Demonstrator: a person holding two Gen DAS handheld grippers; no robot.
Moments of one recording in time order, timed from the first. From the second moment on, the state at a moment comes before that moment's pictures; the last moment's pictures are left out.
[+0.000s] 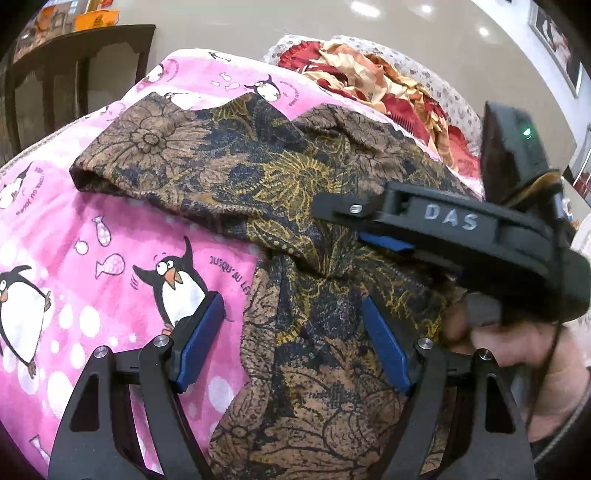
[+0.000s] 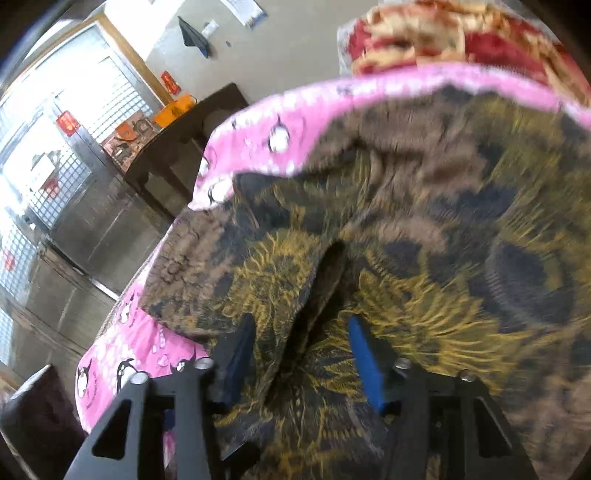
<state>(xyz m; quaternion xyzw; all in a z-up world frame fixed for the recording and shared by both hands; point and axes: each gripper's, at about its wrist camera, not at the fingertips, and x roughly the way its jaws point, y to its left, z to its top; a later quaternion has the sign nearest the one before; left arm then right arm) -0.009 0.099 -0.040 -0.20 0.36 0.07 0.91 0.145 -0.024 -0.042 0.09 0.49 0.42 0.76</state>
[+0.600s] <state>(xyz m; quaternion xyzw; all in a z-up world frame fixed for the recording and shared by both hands) -0.005 0.095 -0.038 -0.19 0.37 0.07 0.91 0.187 -0.200 -0.017 0.11 0.50 0.25 0.82</state>
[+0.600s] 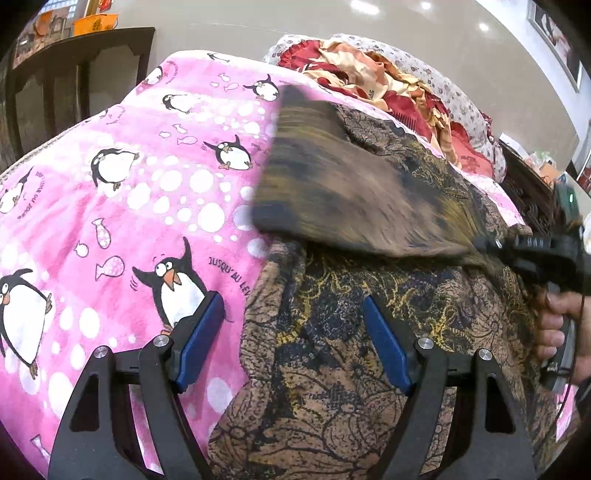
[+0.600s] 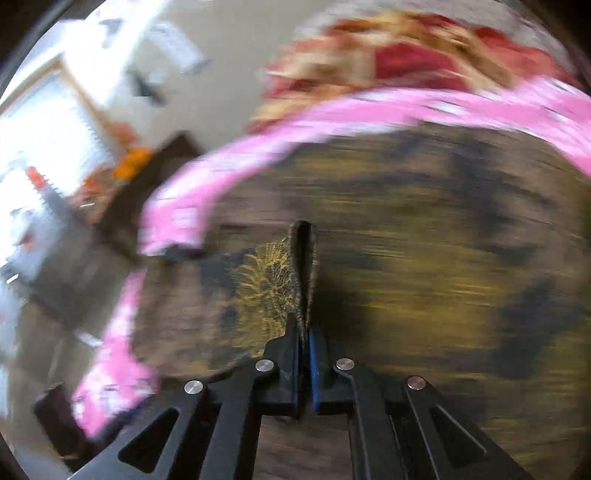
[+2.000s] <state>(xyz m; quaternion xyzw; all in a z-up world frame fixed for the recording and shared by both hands) 0.137 0.101 -0.025 -0.11 0.44 0.11 0.88 0.156 -0.276 0.000 0.02 0.47 0.17 0.86</state>
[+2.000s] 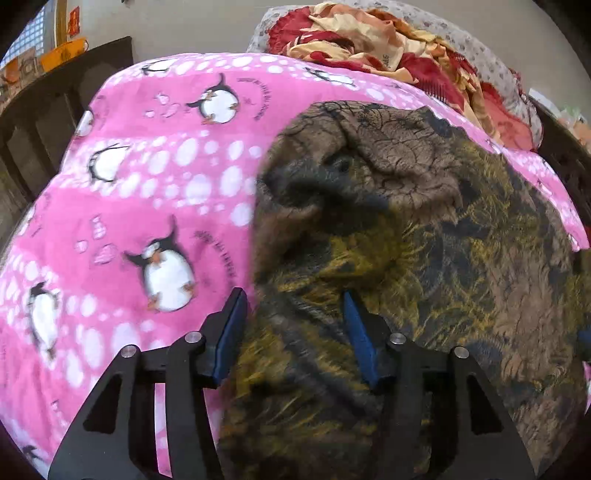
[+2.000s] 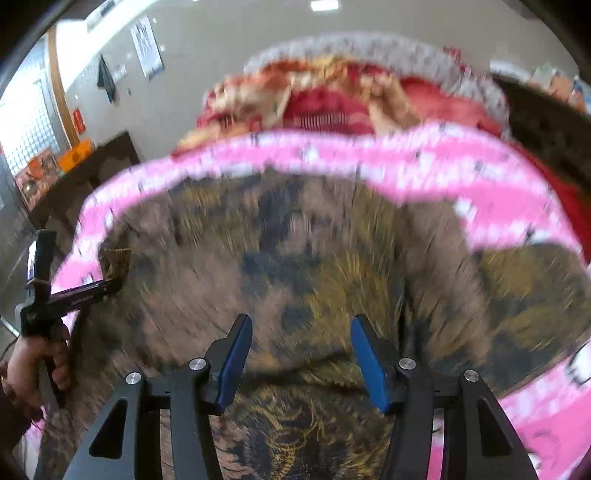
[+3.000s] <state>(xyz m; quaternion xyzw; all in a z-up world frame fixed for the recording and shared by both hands) 0.066 0.070 -0.028 -0.09 0.40 0.05 0.91 0.103 -0.292 0.061 0.00 0.39 0.14 0.91</state>
